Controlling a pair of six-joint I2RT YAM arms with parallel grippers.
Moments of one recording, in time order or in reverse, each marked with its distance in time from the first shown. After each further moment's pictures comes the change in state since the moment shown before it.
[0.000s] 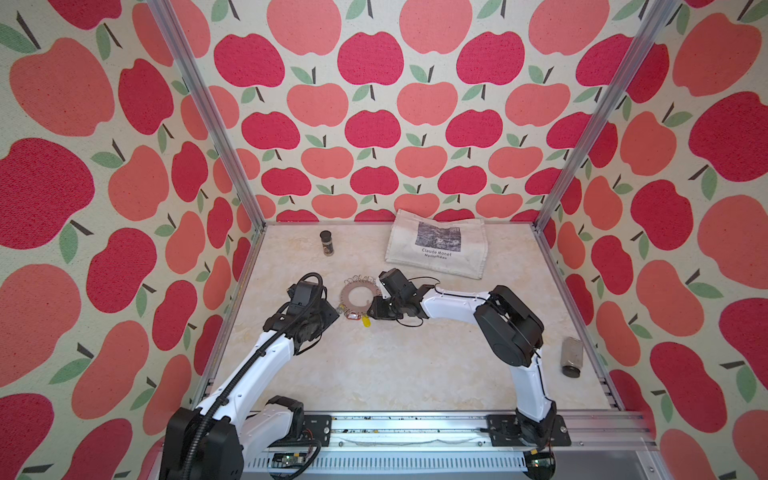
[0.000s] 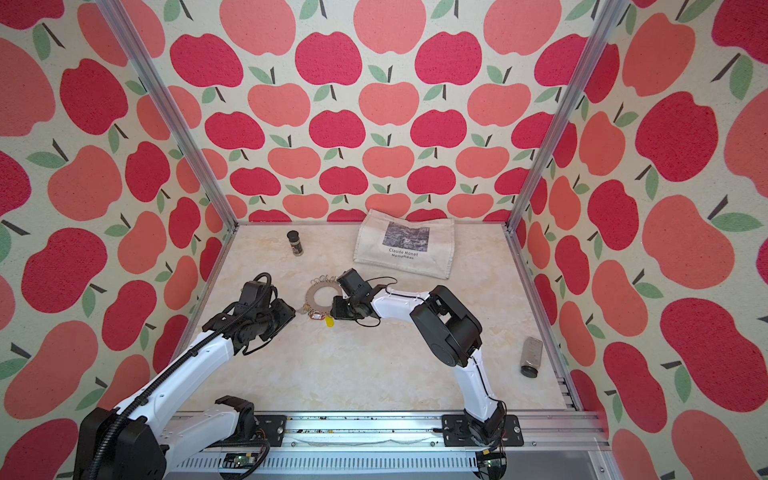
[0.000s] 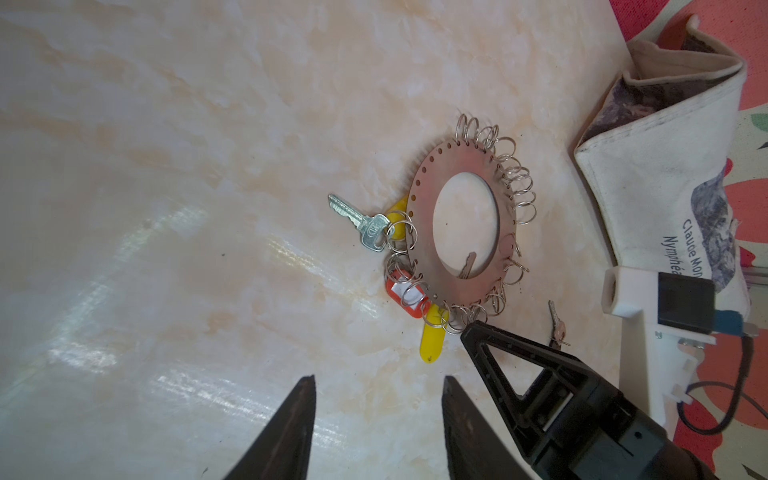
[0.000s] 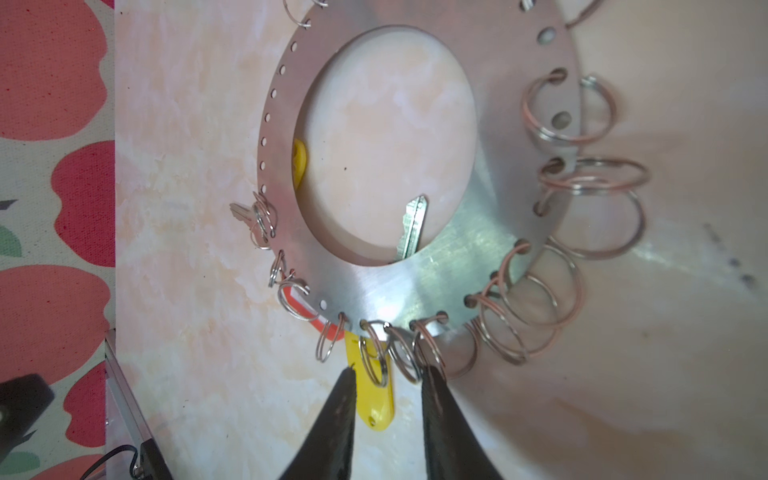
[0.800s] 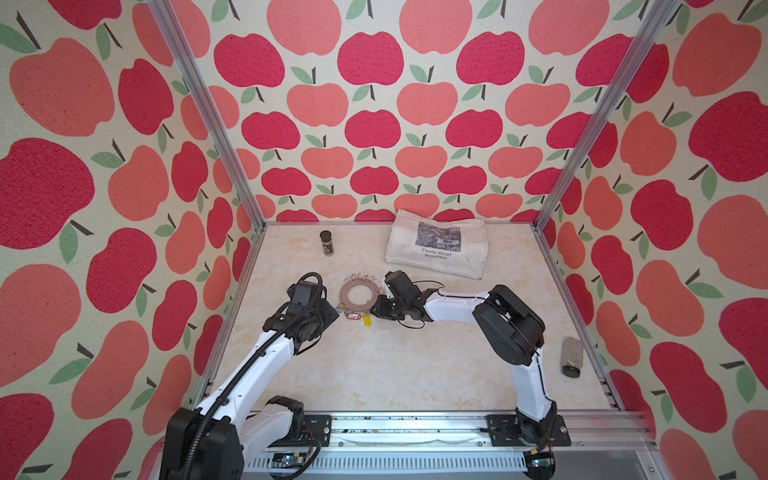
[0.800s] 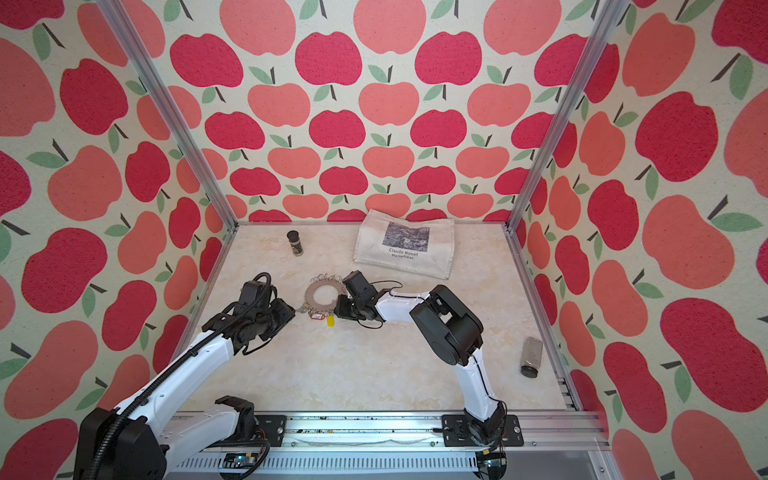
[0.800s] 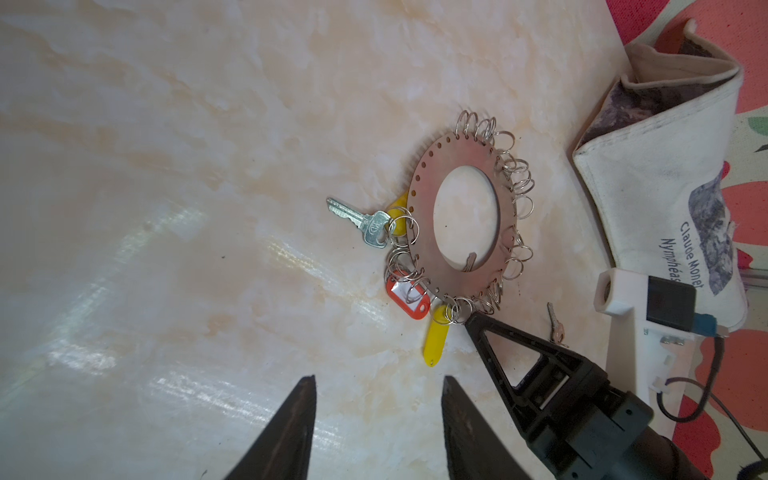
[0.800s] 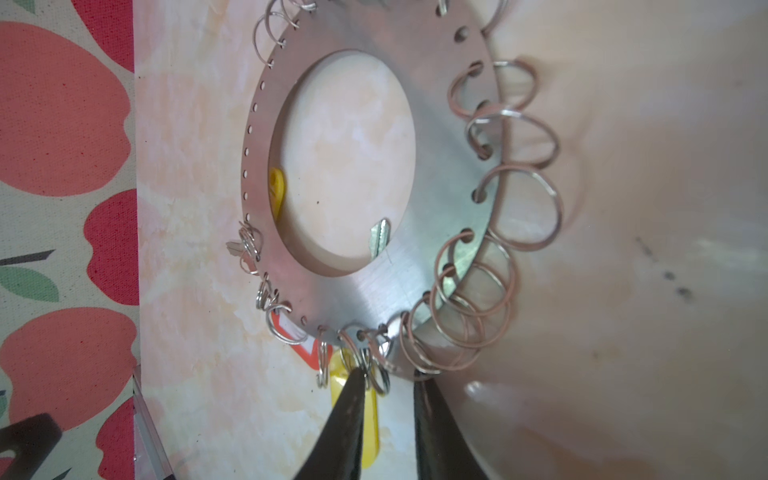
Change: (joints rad) left arm 0.003 0.000 0.000 0.003 0.000 0.000; right arm -0.022 0.000 -0.077 0.143 0.018 0.098
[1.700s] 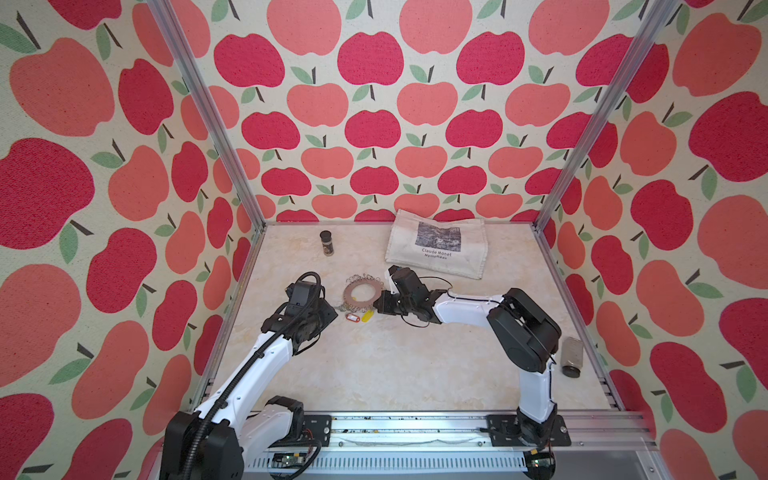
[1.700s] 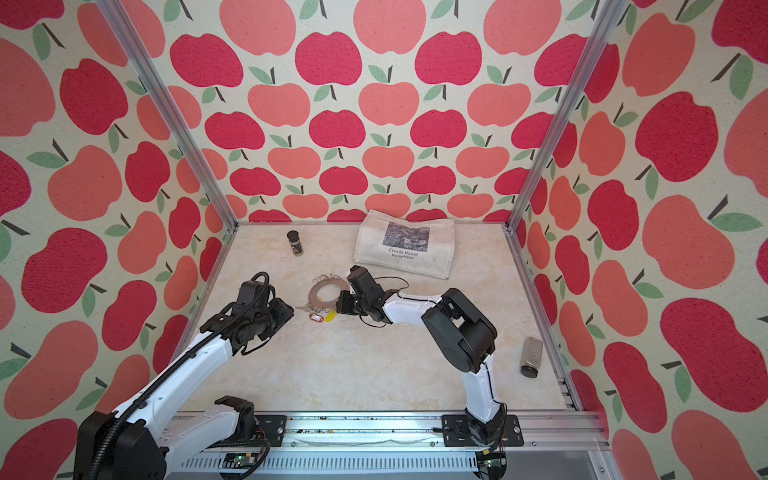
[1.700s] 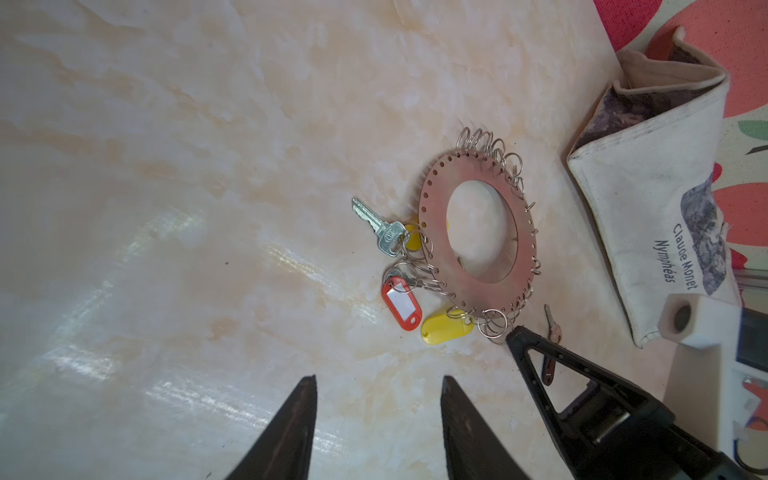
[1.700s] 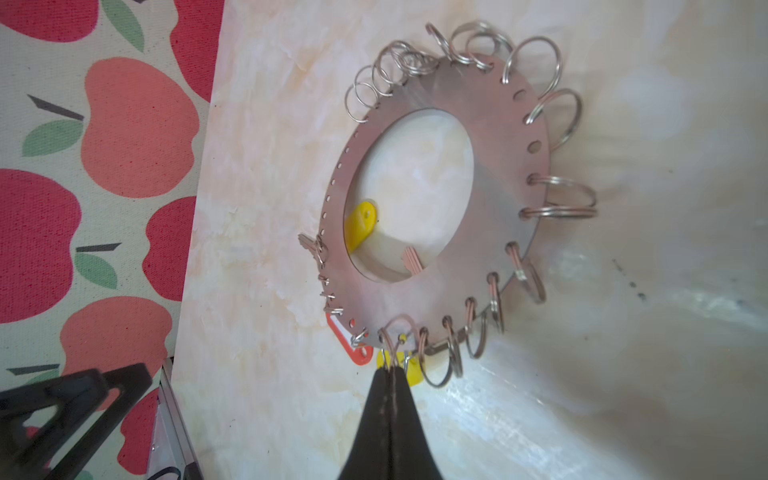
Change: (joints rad) left arm 0.003 -0.014 0.002 -0.003 0.000 0.016; right arm -0.005 -0.141 -0.068 0.031 0.001 -0.093
